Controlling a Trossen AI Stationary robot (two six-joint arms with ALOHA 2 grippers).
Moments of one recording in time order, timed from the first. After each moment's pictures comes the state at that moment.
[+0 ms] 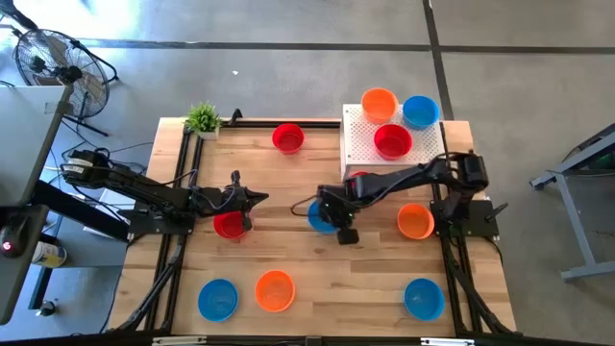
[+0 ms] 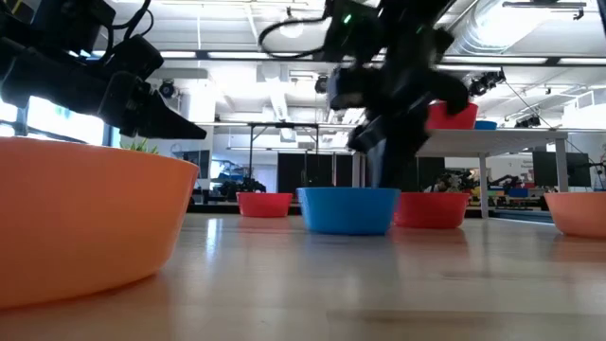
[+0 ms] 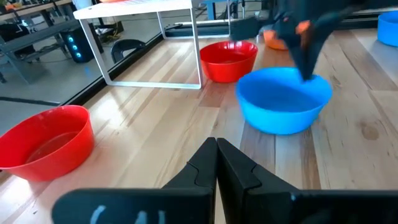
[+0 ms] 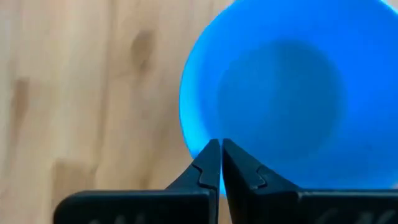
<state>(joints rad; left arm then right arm) -0.14 1.06 0.15 0.68 -0.45 0.00 0.01 1.82 1.21 -0.65 -0.19 -0.08</state>
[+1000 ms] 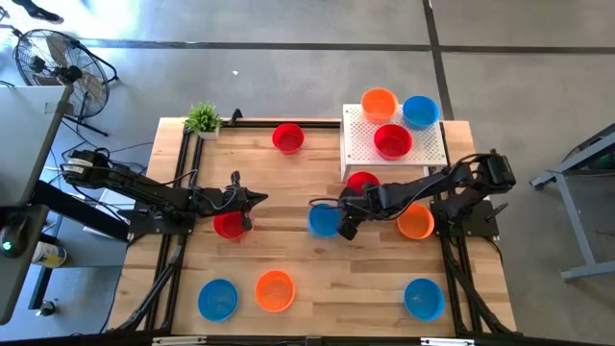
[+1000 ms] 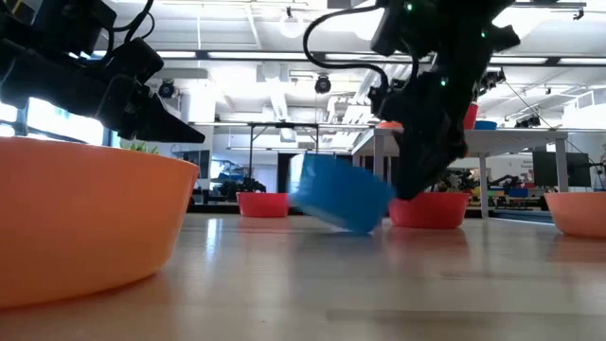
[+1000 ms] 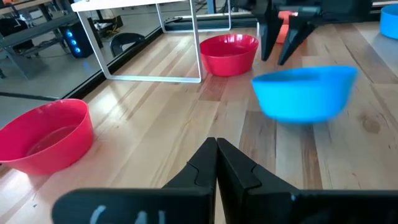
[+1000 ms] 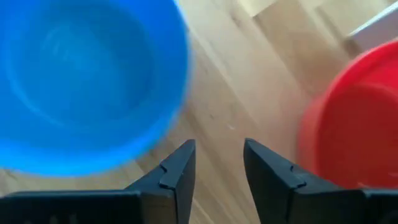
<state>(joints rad) -0.14 1.06 0.15 0.65 -0.45 -0.01 0.10 1.63 0.93 -0.46 0.23 0.68</state>
